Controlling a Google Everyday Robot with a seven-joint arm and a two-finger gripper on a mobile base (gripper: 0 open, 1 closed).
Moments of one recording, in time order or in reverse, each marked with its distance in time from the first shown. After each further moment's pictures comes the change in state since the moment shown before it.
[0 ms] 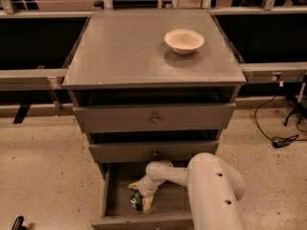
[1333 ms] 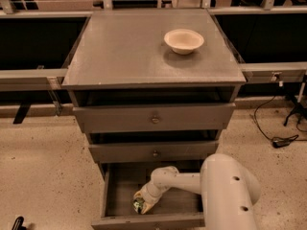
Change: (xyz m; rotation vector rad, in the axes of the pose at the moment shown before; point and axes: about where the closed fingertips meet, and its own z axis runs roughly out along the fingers) arm -0.017 0.027 -0.015 0.031 -0.015 0.065
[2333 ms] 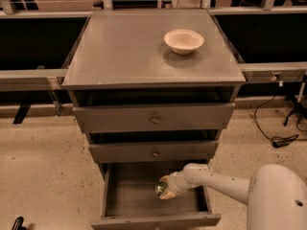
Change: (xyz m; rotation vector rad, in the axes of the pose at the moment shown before) arm 0.066 0.016 -0.123 0.254 0.017 0.466
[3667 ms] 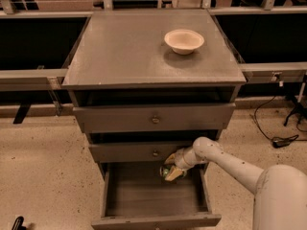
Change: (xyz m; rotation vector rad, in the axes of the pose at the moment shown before) arm -0.006 -0.093 -0.080 0.061 -0.067 0.049
